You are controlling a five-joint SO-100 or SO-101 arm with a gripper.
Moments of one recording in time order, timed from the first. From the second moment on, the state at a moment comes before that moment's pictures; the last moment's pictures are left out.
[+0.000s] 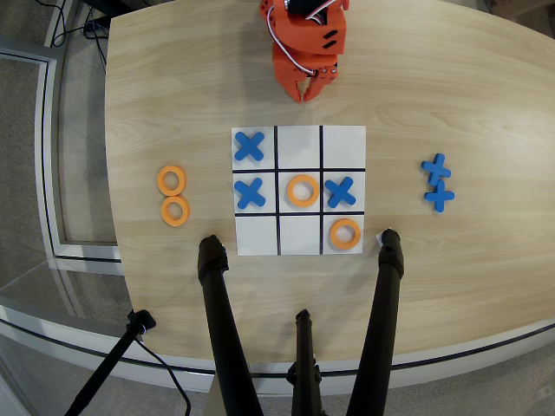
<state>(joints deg) -2.7 192.7 180.3 76.9 -88.6</state>
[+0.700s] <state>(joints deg) 0.2 191.0 180.2 76.9 -94.0</state>
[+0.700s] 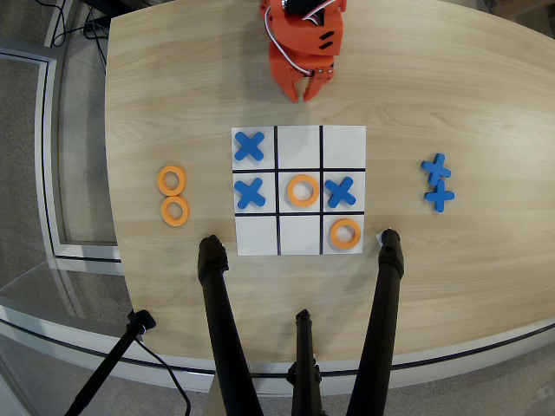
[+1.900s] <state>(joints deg) 40.3 81.4 99.1 44.9 -96.7</state>
